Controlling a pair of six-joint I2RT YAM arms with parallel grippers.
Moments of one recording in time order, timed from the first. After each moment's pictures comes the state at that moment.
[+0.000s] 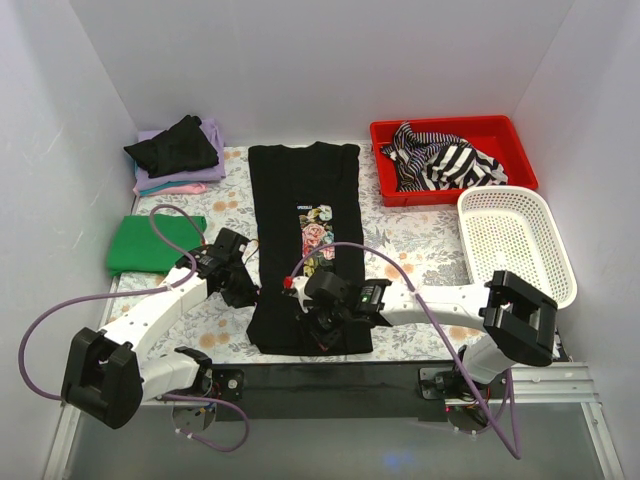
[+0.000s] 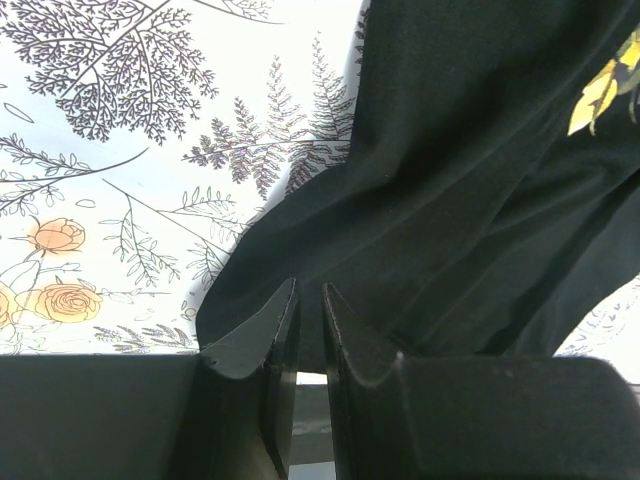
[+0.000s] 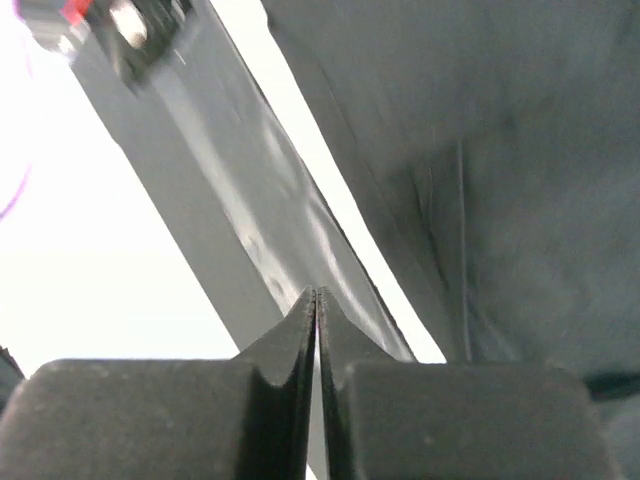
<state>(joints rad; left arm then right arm) -0.44 1.14 0.72 -0.78 0.01 -0.91 1.24 1.54 0.92 -0.28 -0.33 0.47</state>
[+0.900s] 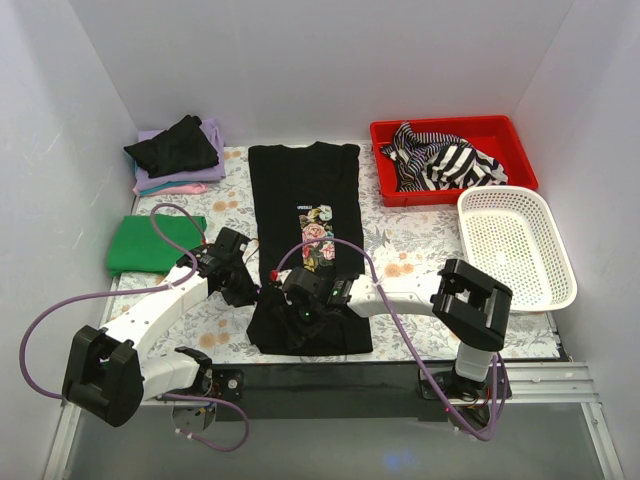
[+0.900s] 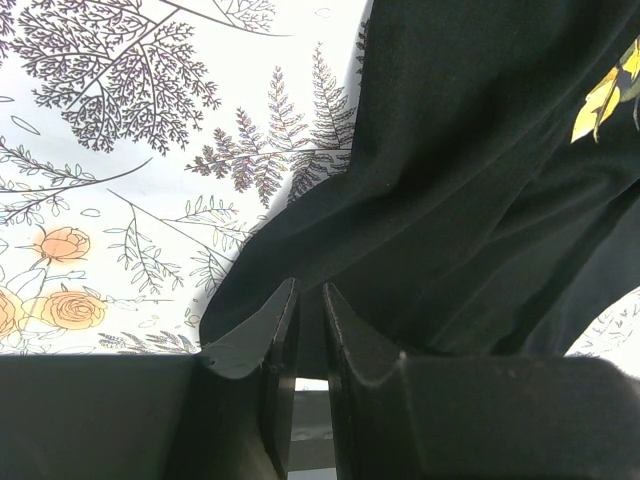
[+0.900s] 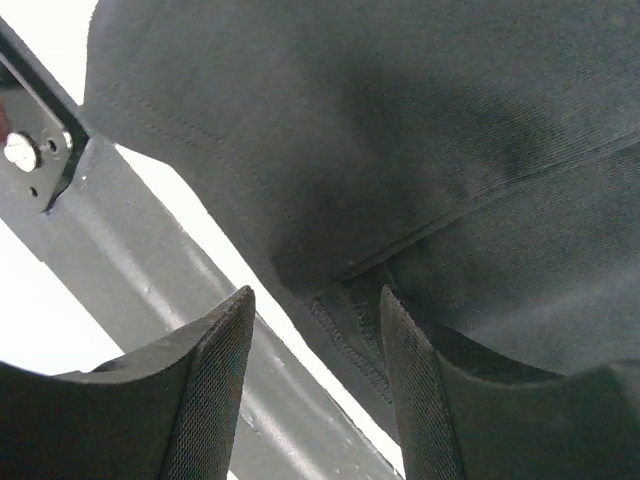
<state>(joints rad) -0.44 1.15 0.72 -0.78 -0.01 -0.89 1.24 1.77 1.06 -0.29 -0.20 0.53</state>
